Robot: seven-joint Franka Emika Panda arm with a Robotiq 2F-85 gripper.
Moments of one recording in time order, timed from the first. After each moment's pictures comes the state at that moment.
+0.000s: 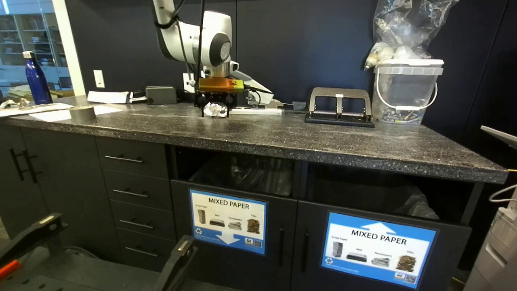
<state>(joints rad) -0.09 0.77 0.23 -1.60 -0.01 2.67 -0.45</state>
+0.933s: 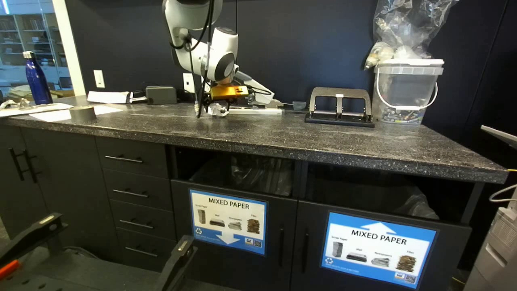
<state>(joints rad) -0.09 1.15 0.35 -1.04 -0.01 2.66 -0.72</state>
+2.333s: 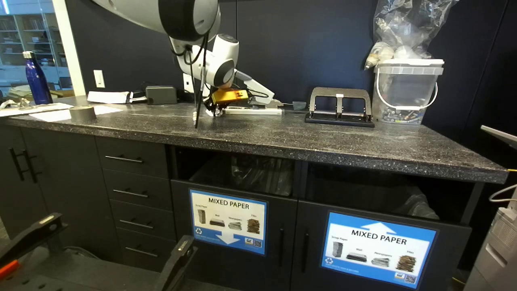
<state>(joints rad) -0.05 1.28 0.37 -0.83 0.01 2.59 -0.83</state>
